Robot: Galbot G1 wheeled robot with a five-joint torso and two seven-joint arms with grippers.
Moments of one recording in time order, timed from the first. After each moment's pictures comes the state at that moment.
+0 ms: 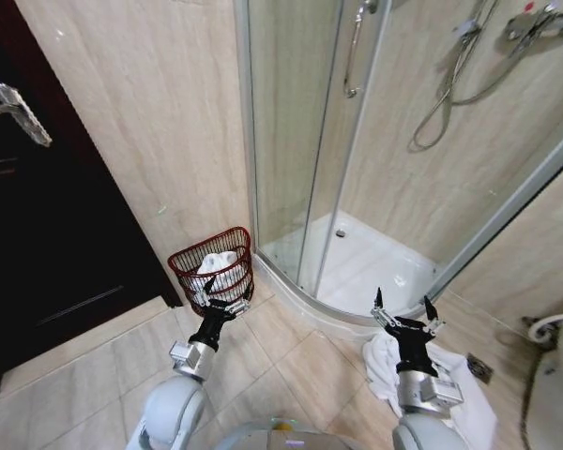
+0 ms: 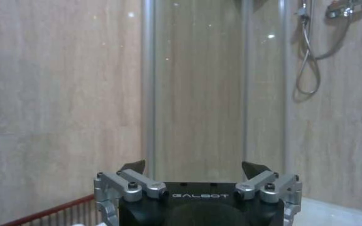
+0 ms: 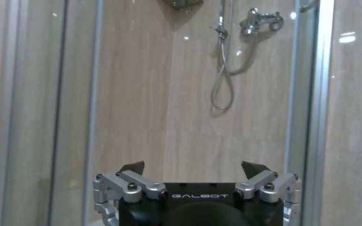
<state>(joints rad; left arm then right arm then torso) 1.65 -1.34 -0.45 -2.25 -0.13 -0.01 0.00 -1.82 1.51 0.54 2.35 -0.03 0.07 0.27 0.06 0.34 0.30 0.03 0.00</state>
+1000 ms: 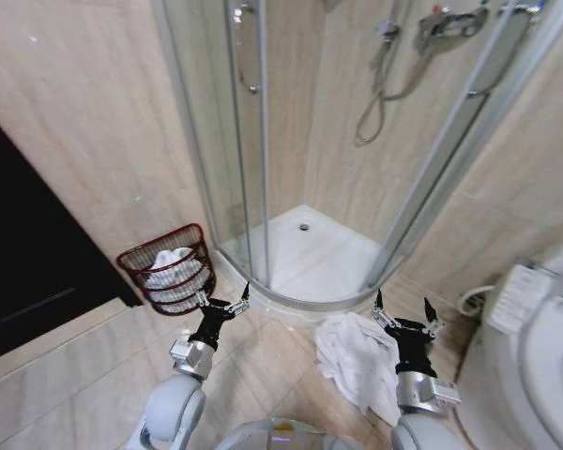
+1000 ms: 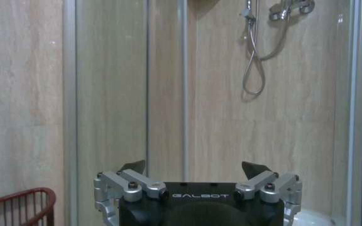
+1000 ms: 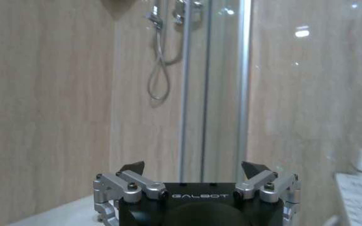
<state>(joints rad) 1.64 -1.34 -0.43 -2.24 -0.13 -0.01 -0.03 -1.81 1.50 0.56 2.33 0.02 0.06 0.28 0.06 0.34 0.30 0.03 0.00</state>
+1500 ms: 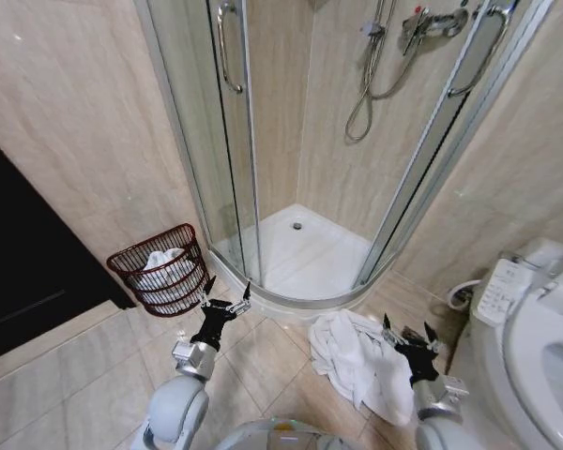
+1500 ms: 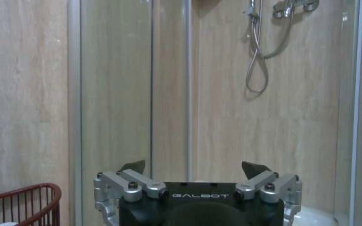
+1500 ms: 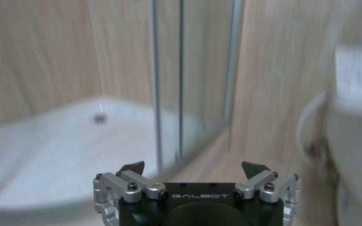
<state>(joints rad) 1.65 -1.34 -0.42 -2.23 -0.13 -0.02 -0.05 -1.72 1.46 0.78 2.02 0.28 -0.18 0.06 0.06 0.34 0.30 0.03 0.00</state>
